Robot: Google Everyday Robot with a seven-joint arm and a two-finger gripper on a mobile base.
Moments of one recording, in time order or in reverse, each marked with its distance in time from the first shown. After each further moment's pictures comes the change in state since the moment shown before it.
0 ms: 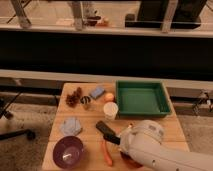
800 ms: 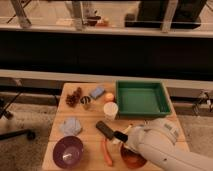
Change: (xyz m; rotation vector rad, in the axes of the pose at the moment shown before) arm 0.018 -0.017 -0.027 0.023 -0.026 0.011
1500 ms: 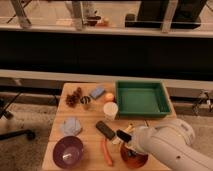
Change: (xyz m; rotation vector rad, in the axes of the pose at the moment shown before) arm -0.007 0.005 -0.031 -0.041 -0.085 -0.012
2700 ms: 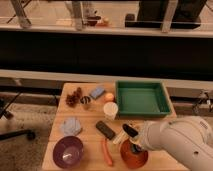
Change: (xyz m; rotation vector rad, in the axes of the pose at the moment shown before) arm 0.005 -0.022 -0.034 0.028 -0.036 0.014
